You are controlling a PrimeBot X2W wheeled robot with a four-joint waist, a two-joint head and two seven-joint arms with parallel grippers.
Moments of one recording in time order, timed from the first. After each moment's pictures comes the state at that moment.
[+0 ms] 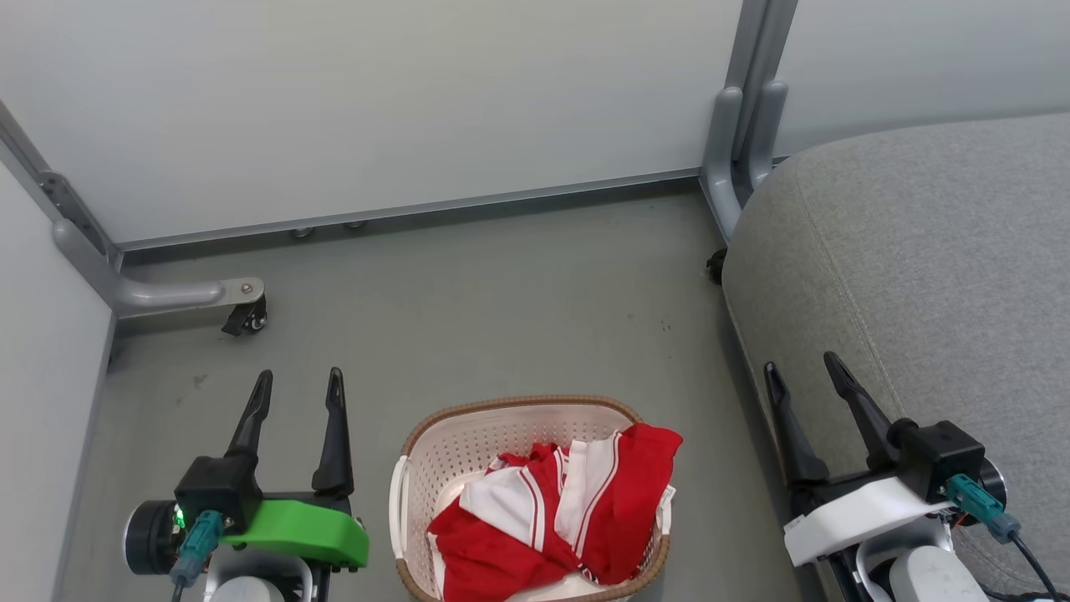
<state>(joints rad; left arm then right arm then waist) -0.08 0.05 -0.08 0.22 -0.18 -0.06 -0.25 -0.07 -0.05 0.07 0.14 0.21 0.13 -0.25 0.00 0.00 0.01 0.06</state>
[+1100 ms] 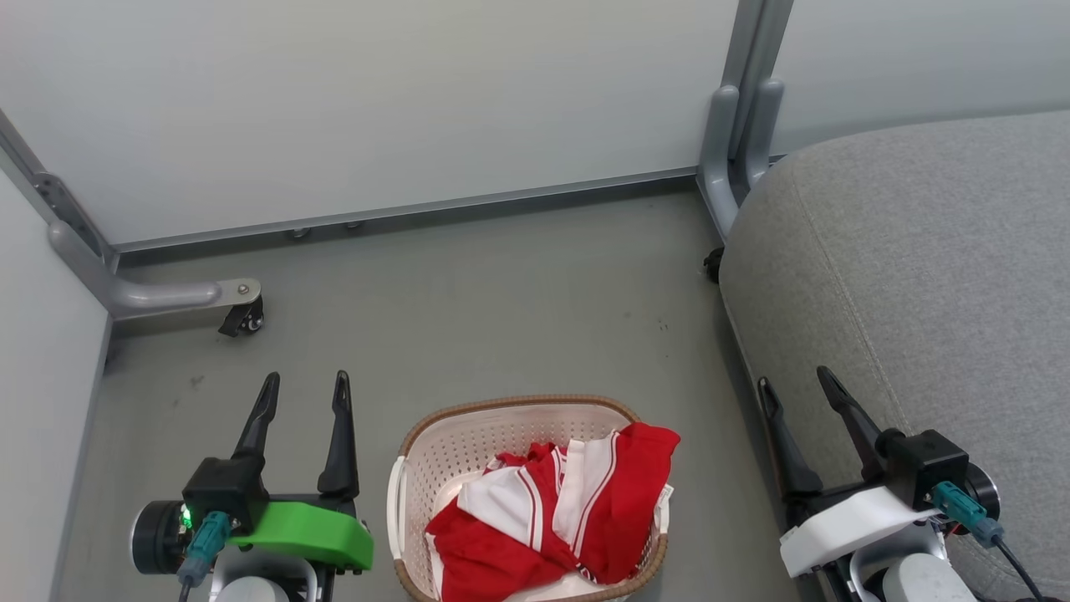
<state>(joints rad) -0.08 0.05 -0.09 0.25 -0.17 -0.07 -0.26 -0.07 -0.05 0.08 0.19 0.18 0.13 -0.26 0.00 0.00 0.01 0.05</state>
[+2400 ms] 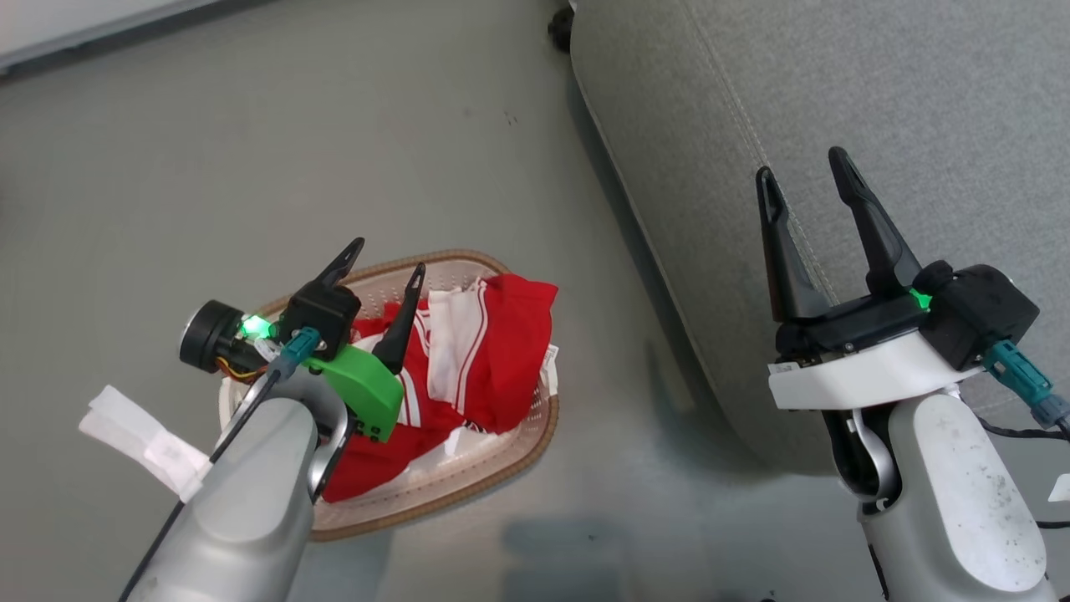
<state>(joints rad) -0.59 0.17 -0.45 0.69 -0.17 -0.13 -0.26 -0.34 -0.05 0.11 0.00 0.22 0.13 -0.26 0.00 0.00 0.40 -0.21</state>
